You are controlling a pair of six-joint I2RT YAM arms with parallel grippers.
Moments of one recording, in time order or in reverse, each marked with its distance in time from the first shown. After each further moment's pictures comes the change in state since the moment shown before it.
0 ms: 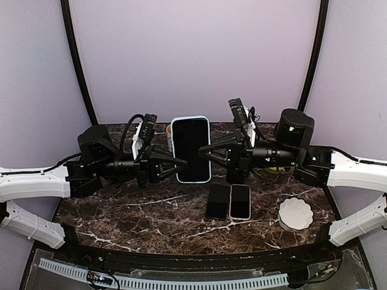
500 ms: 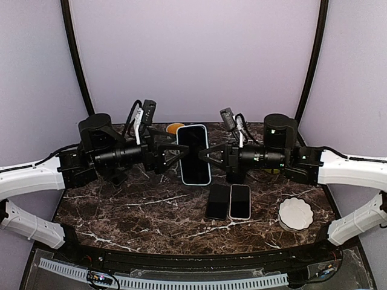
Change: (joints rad) left arm 0.011 -0.016 0.103 -0.238 -0.309 0.009; right arm -0.050 0.055 -0.003 -0.105 0.123 0.143
